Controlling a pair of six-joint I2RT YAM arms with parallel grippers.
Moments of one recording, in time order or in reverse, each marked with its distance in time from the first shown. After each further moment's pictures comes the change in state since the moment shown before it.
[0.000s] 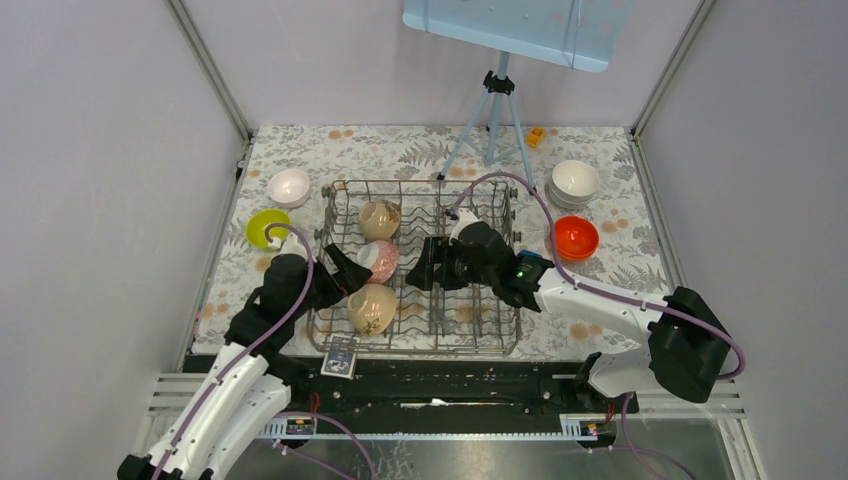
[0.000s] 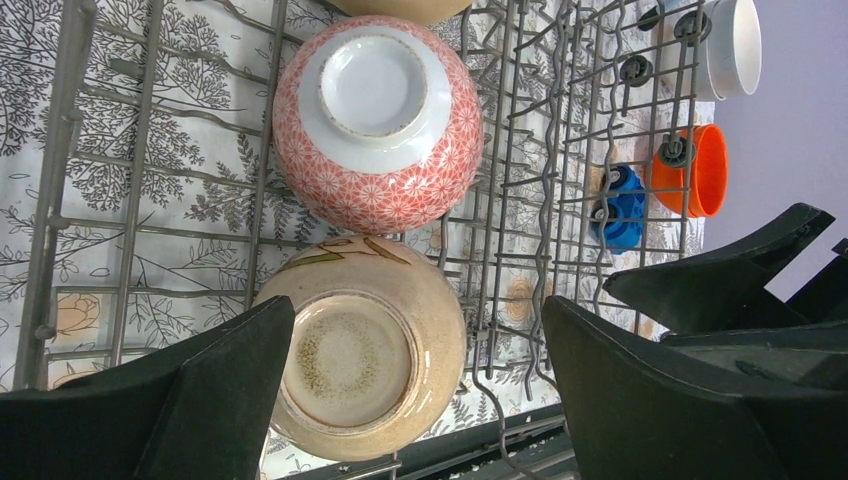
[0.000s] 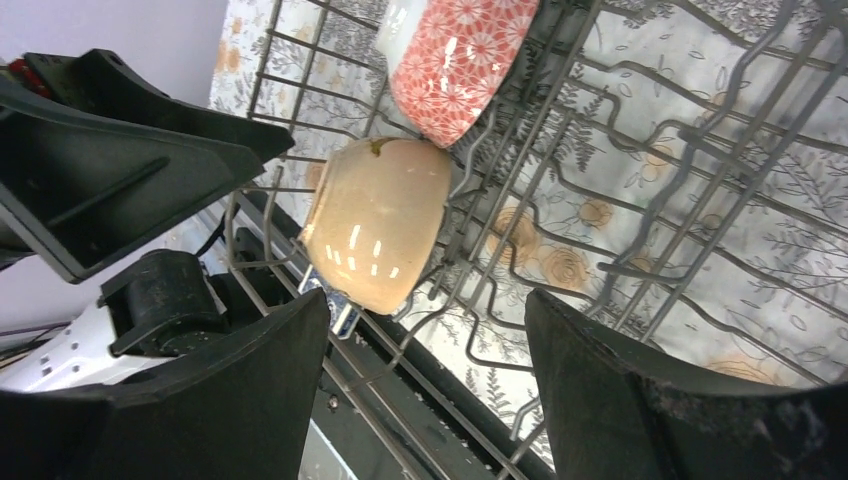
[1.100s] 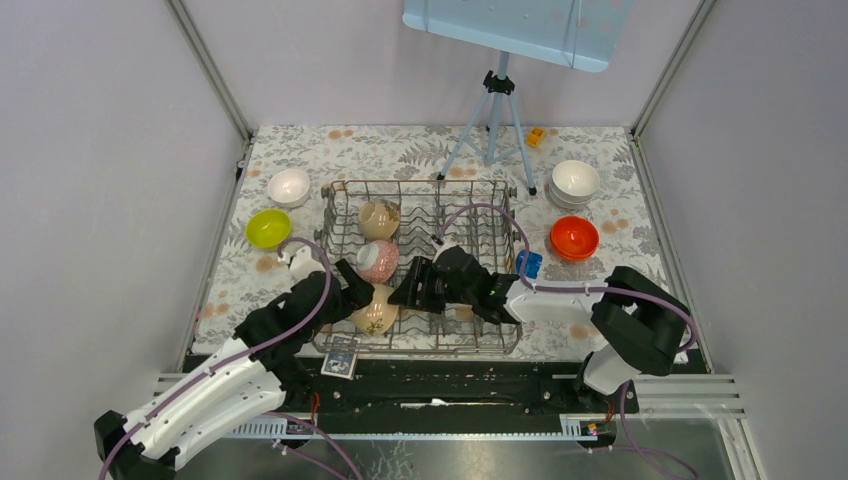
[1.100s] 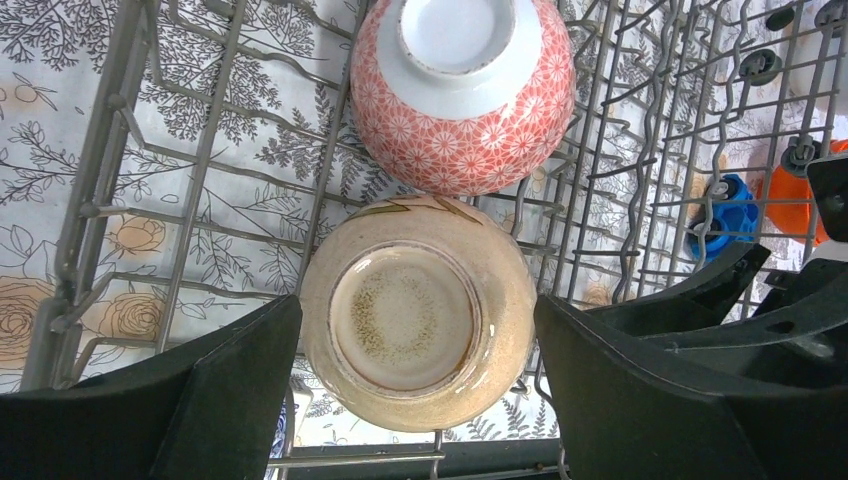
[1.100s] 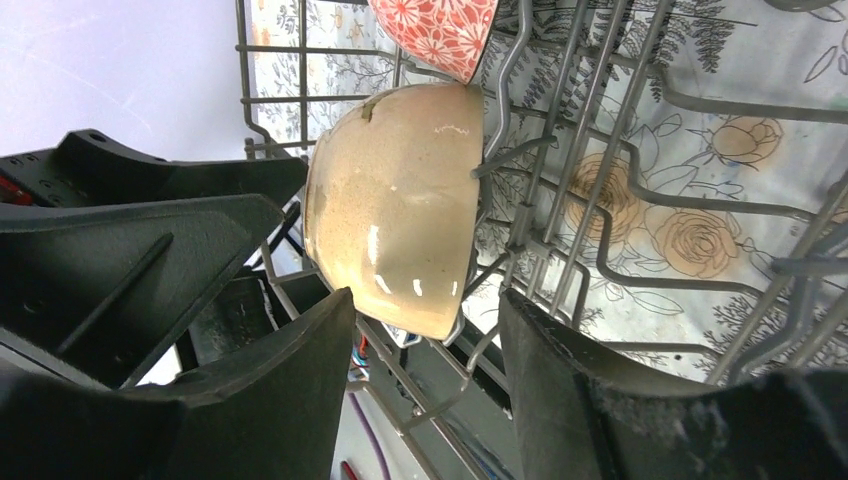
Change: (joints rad) left arm -0.397 0.034 0.016 -0.162 -0.472 -0.203; right arm 0.104 0.201 -0.094 0.299 -0.029 0.337
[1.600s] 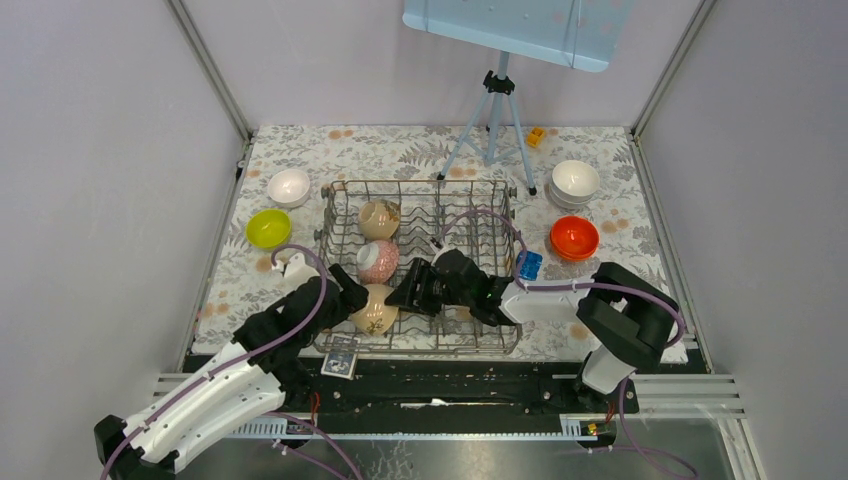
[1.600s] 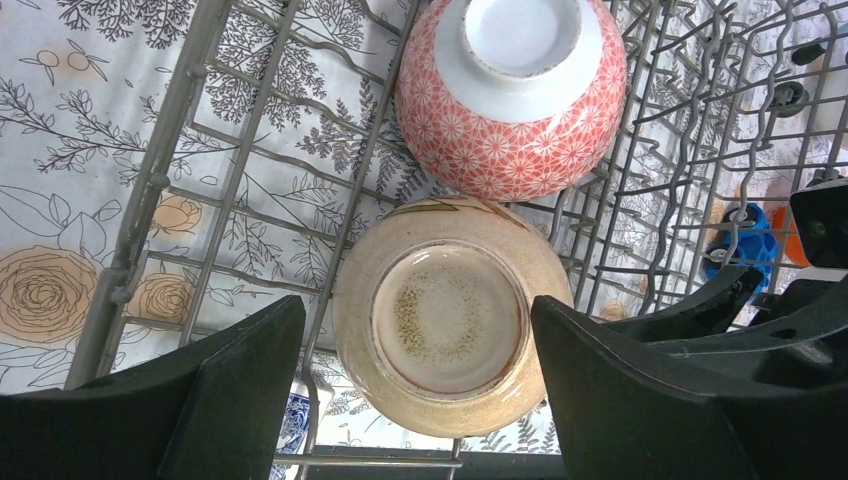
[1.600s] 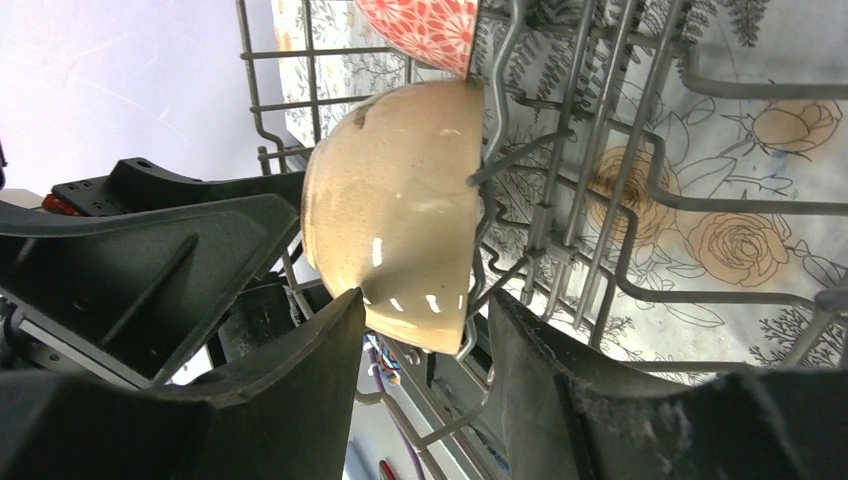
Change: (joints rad) left arm 0.000 -0.040 -0.035 -0.045 -0.044 -0.078; right arm 0.000 0.066 -0.019 0.127 -0.029 0.116
